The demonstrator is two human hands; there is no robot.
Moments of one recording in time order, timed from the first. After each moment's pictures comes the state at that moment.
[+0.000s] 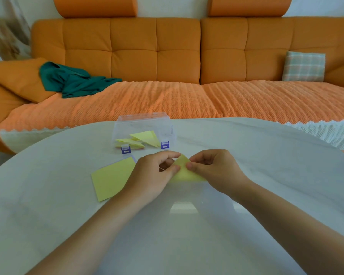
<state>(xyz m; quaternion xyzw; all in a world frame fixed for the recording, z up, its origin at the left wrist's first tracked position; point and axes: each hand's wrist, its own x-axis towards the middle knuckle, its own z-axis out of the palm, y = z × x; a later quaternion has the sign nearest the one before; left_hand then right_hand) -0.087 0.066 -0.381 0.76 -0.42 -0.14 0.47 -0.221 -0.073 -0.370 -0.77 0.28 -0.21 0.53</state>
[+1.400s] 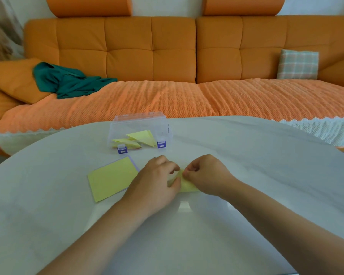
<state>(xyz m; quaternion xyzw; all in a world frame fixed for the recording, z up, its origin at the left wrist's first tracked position) -0.104 0.069 -0.384 0.80 -0.53 -0.01 0.26 -0.211 -0.066 -0.371 -0.87 0.37 -0.05 0.33</state>
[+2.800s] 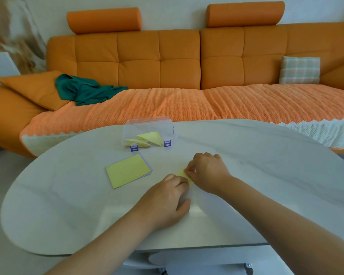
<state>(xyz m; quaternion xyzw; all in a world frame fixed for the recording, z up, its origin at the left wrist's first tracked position) -0.144 0.110 -0.399 0.75 -0.64 0.01 0.14 -0.226 -0.057 -0.382 -0.96 0.24 -0.08 0.08</state>
